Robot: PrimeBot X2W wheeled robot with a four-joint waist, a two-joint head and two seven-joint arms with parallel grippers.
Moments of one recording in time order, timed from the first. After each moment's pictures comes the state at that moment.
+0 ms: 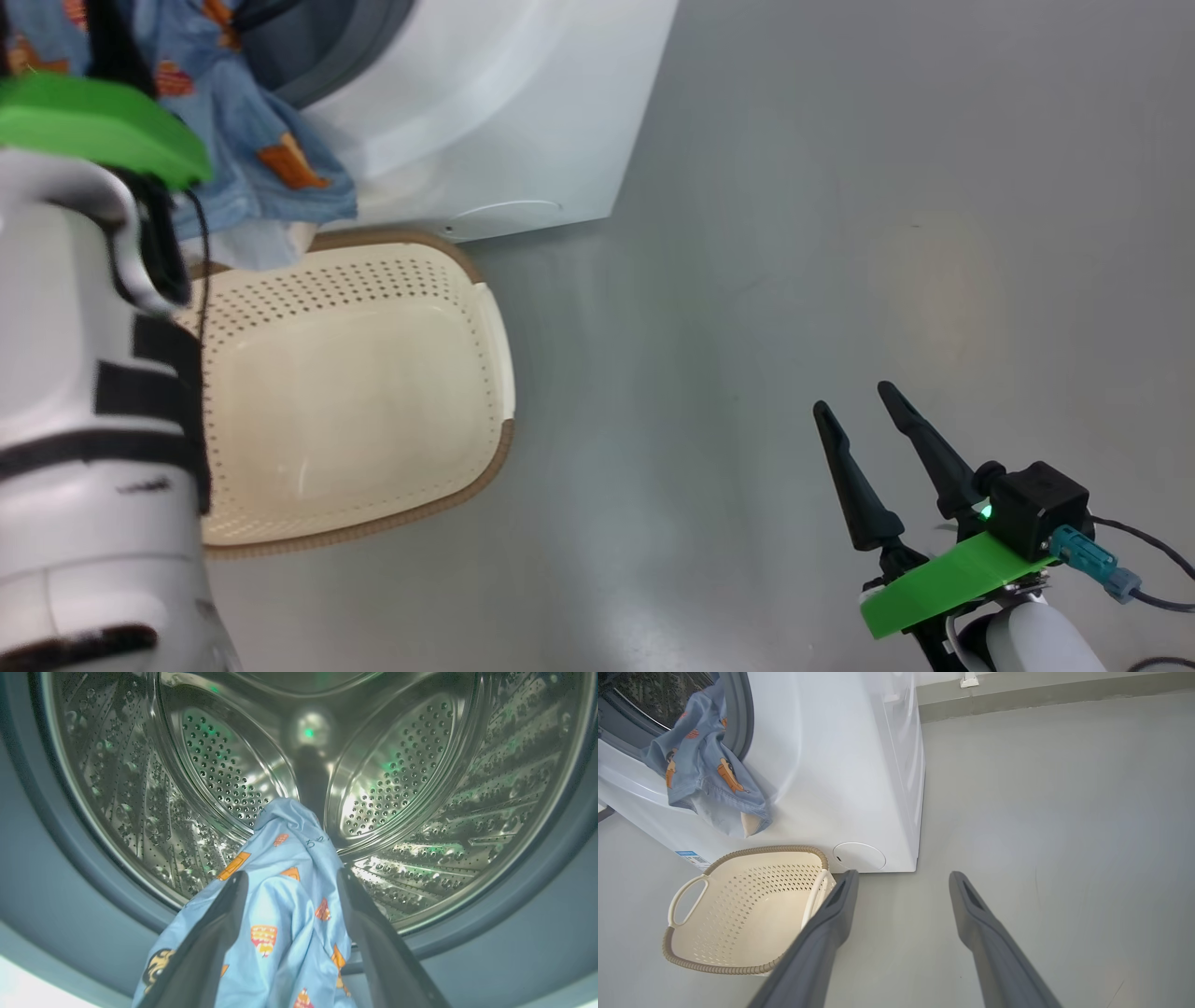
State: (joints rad) left arm -1.07 0.03 0.22 0.82 -0.09 -0.06 -0.26; right arm -0.17 -0.14 0.17 0.16 0.31 0.13 -0.26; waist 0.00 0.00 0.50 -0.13
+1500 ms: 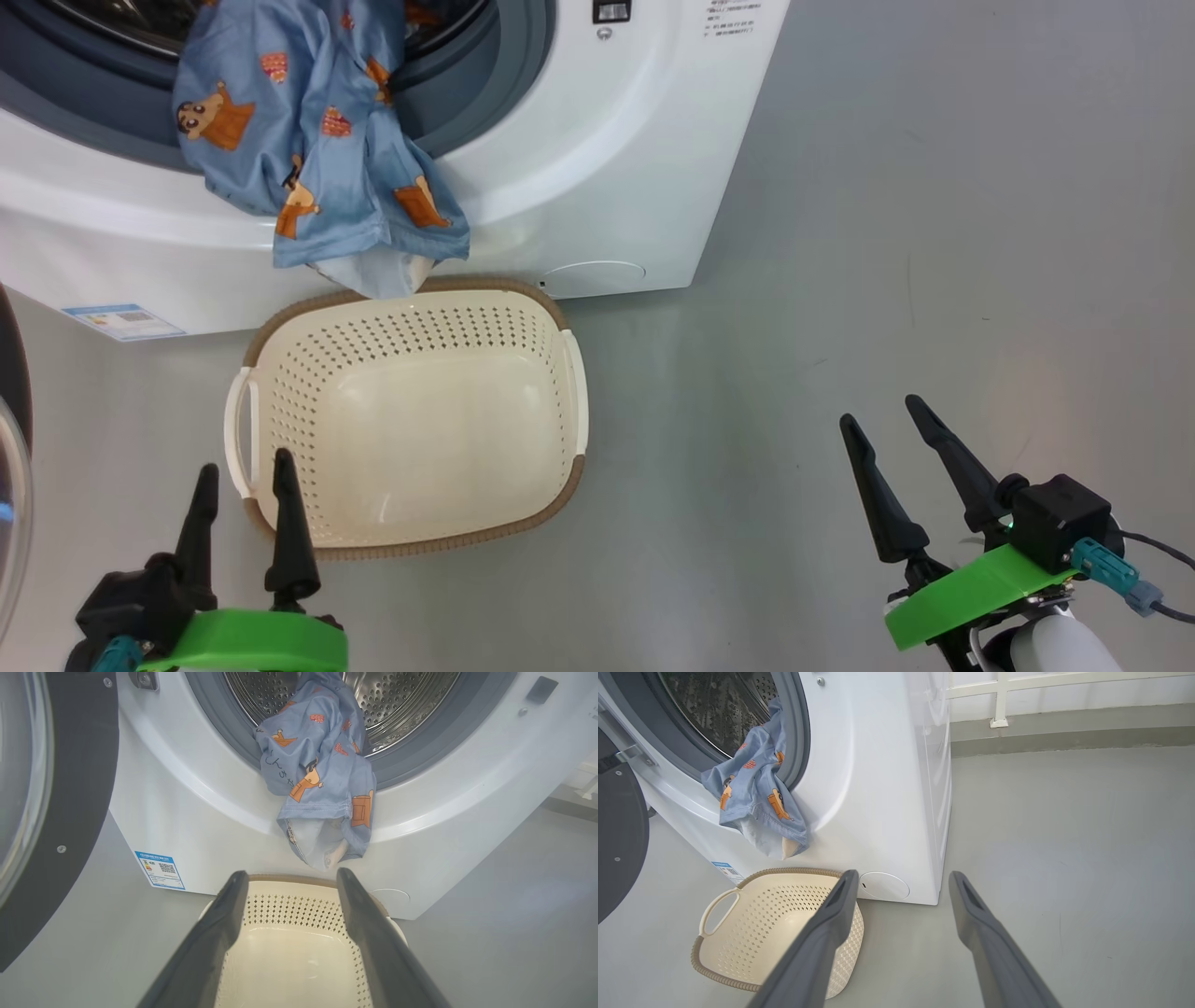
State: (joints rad) left arm -0.06 0.03 -0.02 0.11 -0.32 0.06 -0.26; right arm -0.14 -0.17 0.15 0.16 0.30 0.13 -0.26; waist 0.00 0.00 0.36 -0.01
